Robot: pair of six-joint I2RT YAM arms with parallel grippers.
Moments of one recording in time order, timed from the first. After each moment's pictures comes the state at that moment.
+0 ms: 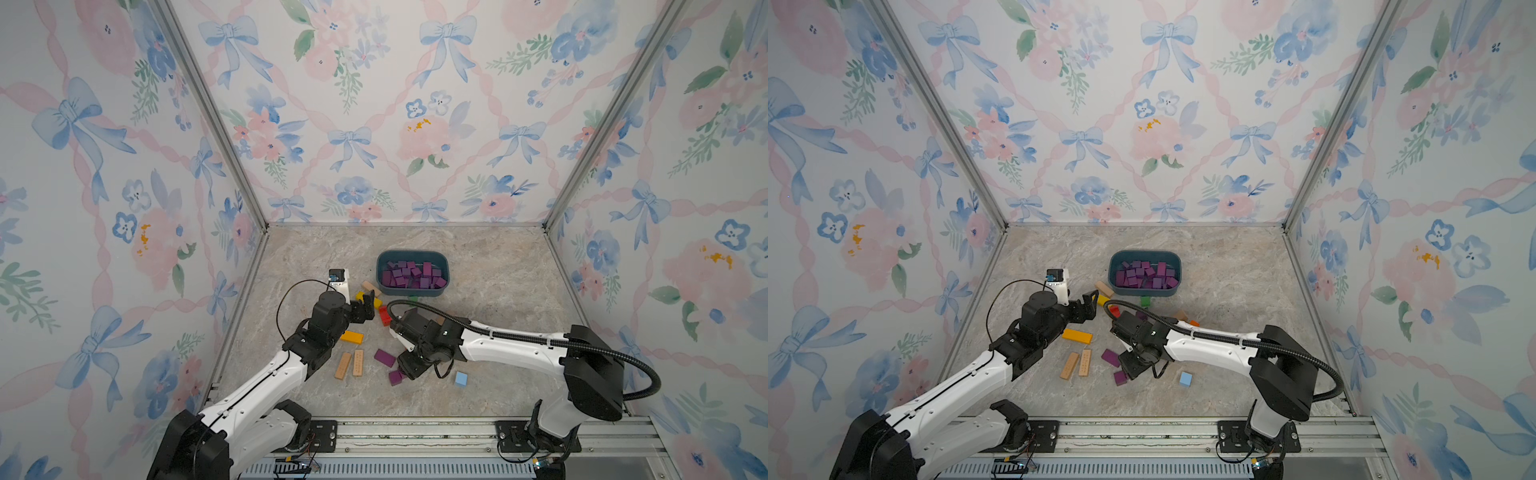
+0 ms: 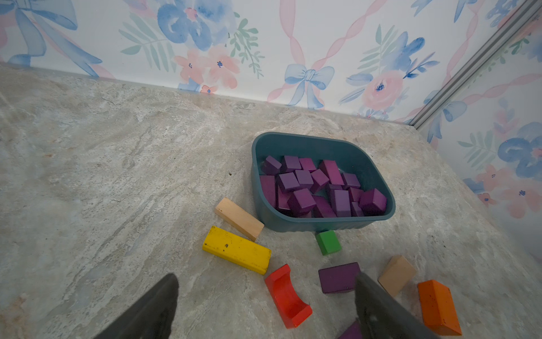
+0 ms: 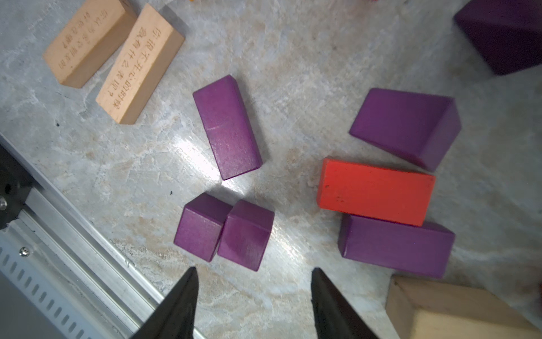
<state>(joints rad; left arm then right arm) -0.52 1.00 0.54 0.08 -0.19 -0.37 1.09 1.81 1.26 -0.68 -0.05 0.38</state>
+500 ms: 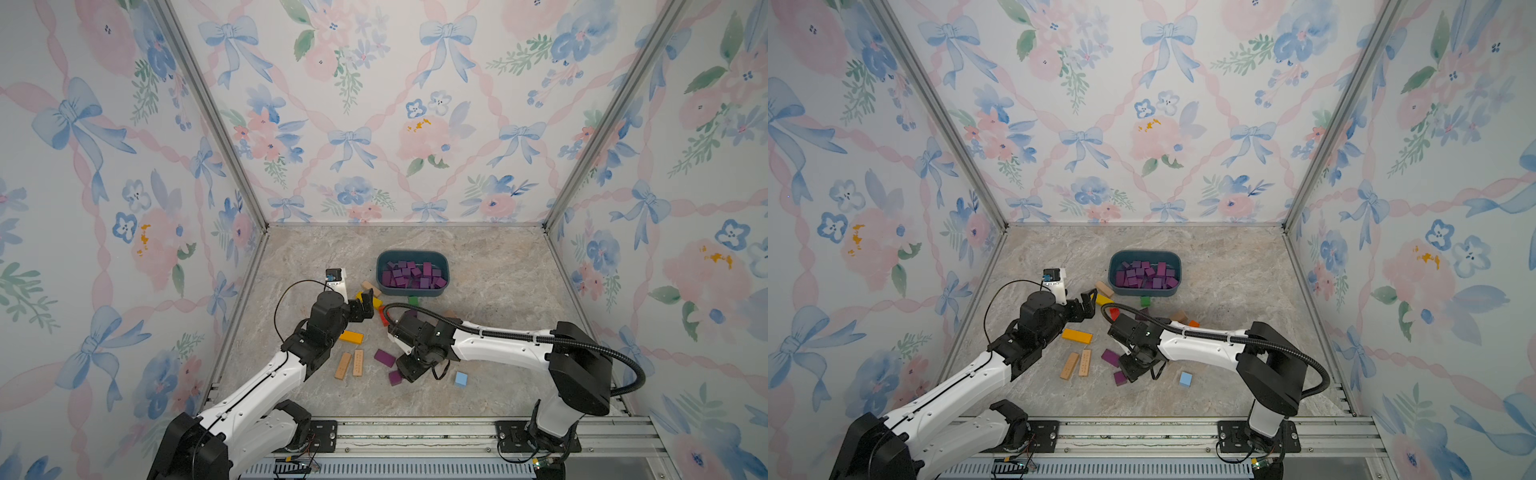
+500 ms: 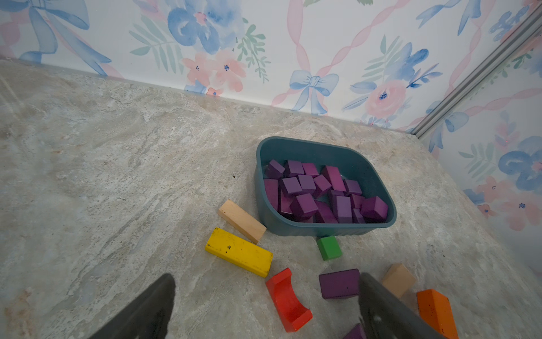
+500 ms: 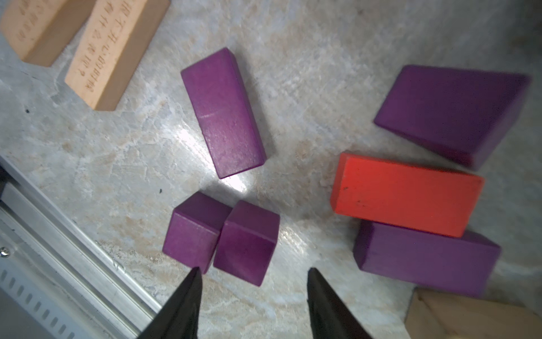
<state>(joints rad) -0.51 0.99 0.54 0.07 -0.20 -0.40 1.09 1.87 1.27 -0.69 -0.08 0.37</state>
